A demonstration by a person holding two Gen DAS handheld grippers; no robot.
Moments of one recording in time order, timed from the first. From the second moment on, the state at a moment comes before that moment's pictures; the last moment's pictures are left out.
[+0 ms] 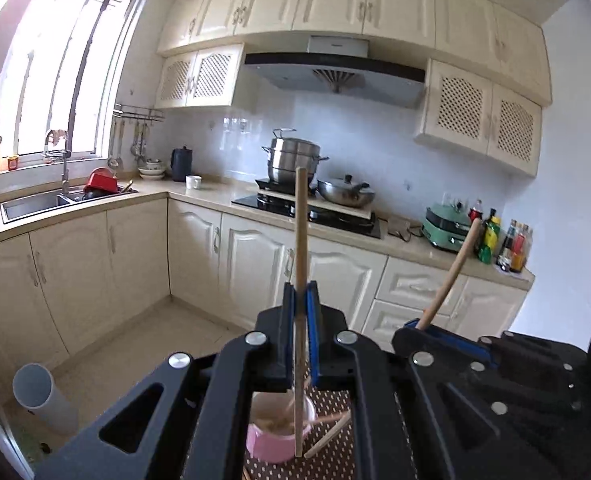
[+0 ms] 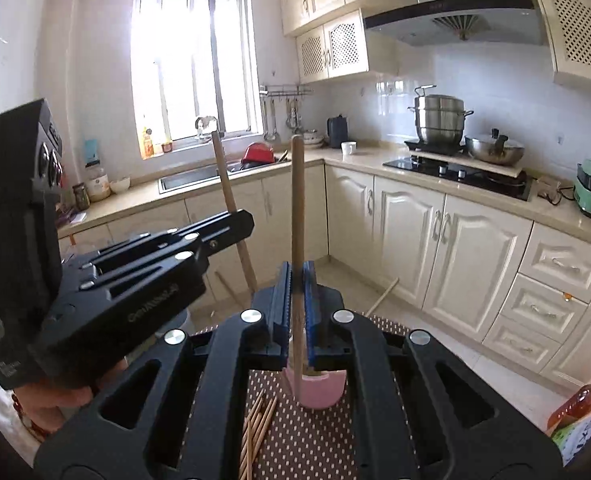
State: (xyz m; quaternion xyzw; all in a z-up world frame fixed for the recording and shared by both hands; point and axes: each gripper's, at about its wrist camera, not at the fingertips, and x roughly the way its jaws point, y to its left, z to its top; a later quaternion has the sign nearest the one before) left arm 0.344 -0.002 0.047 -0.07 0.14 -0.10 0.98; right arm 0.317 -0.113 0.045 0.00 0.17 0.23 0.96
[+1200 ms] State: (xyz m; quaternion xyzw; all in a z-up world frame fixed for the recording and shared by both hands) left arm 0.357 0.006 -0.061 -0.04 0.18 -0.10 0.98; right arm 0.331 -0.112 -0.046 0.00 0.19 0.19 0.96
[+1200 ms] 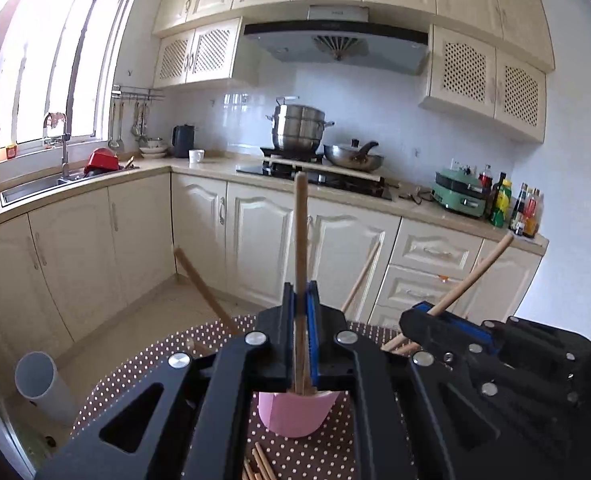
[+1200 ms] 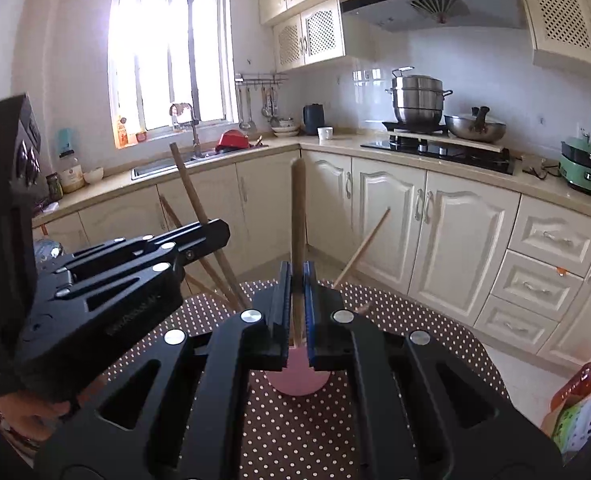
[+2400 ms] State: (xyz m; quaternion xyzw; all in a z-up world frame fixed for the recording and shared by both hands) left arm 0.243 0.063 -0.075 -0.03 0.15 -0.03 0.99; right arm 0.248 -0.132 -0.060 -0.01 0.12 0.15 0.98
